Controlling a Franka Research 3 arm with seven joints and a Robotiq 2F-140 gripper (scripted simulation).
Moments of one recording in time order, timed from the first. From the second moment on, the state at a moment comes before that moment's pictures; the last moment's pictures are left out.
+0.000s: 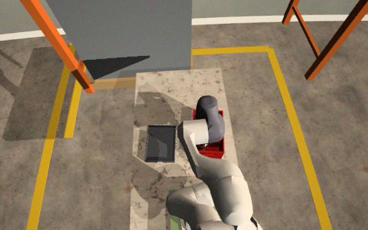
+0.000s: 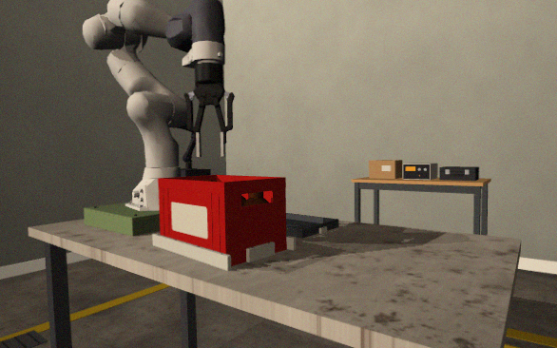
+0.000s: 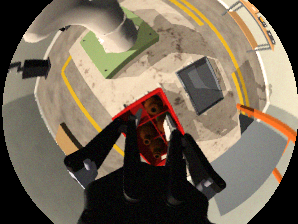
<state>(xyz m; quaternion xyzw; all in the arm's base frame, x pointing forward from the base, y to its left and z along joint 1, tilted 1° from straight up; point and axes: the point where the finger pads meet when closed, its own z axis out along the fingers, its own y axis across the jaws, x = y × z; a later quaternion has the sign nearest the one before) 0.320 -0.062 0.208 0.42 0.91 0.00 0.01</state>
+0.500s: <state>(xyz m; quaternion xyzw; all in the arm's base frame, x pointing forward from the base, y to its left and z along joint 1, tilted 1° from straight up) 0.319 -0.060 0.198 0.42 0.91 0.00 0.01</state>
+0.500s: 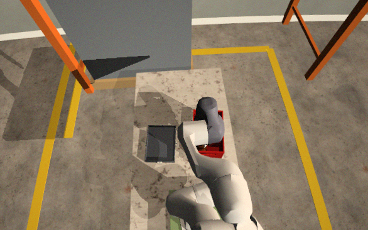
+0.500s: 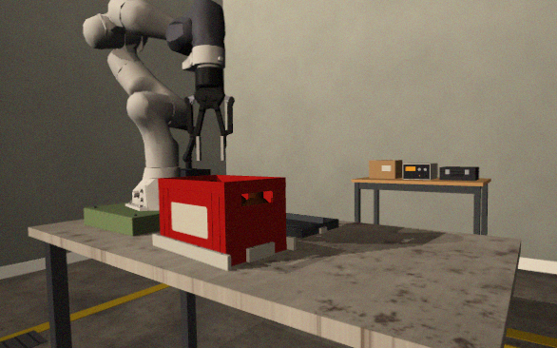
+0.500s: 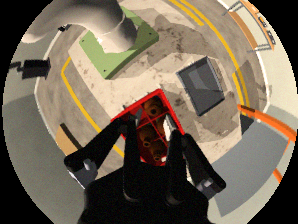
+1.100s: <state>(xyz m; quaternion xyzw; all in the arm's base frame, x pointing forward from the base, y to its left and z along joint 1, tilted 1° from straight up) 0.319 -0.060 0.177 0.42 0.91 0.00 0.01</state>
